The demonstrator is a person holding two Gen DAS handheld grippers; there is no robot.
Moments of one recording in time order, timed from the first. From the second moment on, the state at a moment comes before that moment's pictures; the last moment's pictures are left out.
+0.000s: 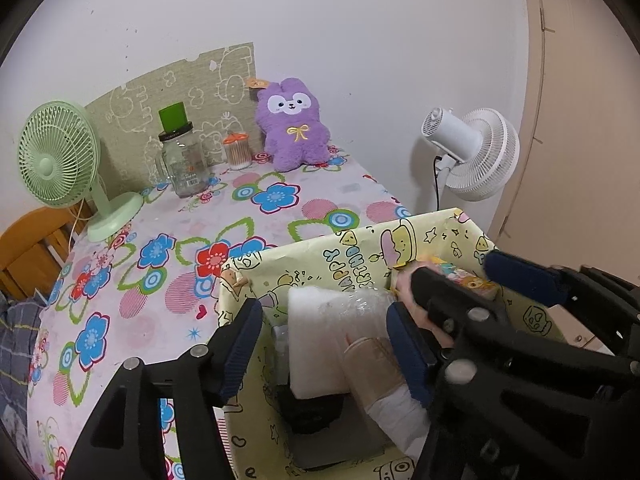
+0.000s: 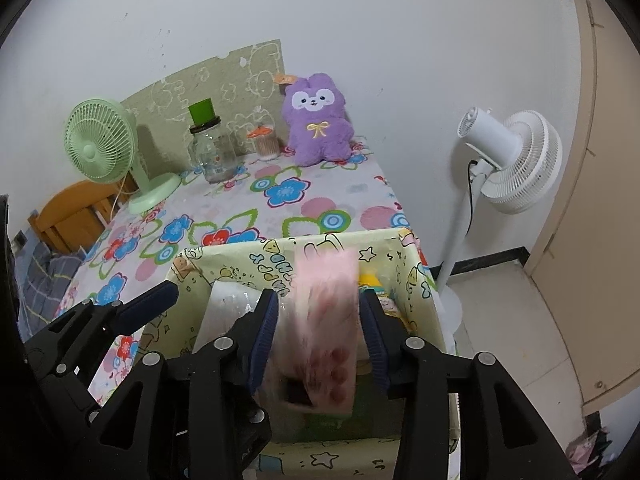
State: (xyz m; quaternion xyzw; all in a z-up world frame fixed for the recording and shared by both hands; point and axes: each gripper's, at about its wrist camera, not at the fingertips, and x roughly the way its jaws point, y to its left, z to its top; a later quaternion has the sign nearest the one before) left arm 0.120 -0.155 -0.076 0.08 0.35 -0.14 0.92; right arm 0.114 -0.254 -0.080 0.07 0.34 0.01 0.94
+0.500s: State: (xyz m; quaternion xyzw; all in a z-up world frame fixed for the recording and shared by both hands) left arm 0.099 -0.151 -0.056 0.08 0.33 -0.15 0.93; right arm 0.089 -0.252 -0.059 0.07 0.31 0.00 0.95
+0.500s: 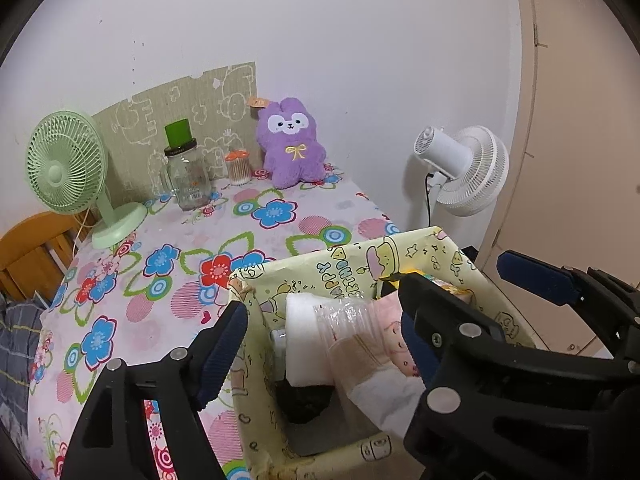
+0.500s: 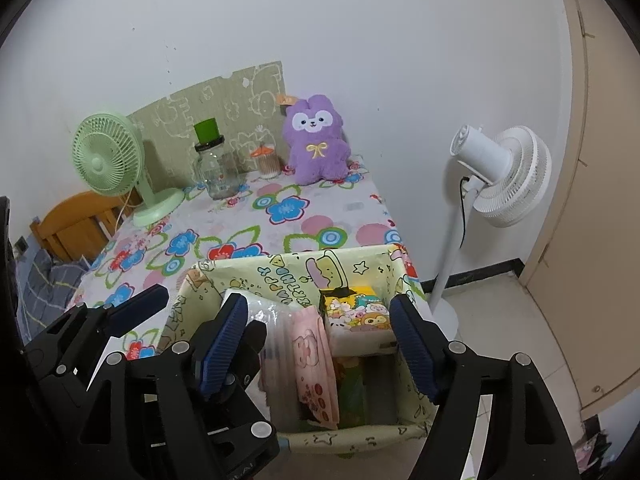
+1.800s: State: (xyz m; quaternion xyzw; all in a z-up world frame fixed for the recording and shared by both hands) left arm 0.061 -0.127 -0.071 0.08 0.33 -0.16 0.93; right arm 0.062 -0.225 -0.080 0.08 0.34 0.04 0.94
